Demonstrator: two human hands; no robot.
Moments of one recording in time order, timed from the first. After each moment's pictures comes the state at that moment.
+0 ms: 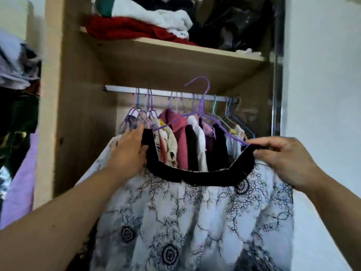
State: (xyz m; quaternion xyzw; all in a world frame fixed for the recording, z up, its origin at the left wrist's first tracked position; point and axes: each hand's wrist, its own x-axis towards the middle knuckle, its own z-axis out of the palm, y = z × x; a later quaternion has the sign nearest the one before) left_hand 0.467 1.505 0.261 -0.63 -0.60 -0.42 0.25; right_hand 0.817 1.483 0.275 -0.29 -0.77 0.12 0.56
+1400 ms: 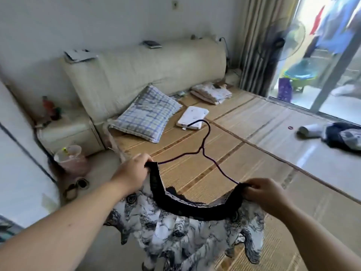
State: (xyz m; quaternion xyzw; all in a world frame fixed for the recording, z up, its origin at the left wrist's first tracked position) left_hand 0.641 1.130 -0.121 -0.95 0.20 -0.02 -0.22; right_hand 0.487 0.796 -0.140 -0.92 0.19 -0.01 0.35
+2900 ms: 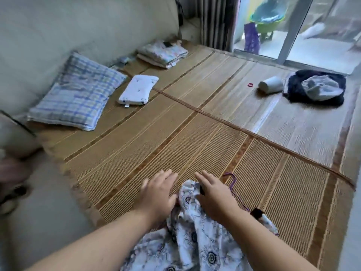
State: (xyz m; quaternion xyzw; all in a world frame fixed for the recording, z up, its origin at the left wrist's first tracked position) left_hand 0.594 0.753 -0.293 -0.93 0.33 0.14 -0.09; right_hand 0.516 0.578 -0.327 -0.95 0.13 0.08 0.27
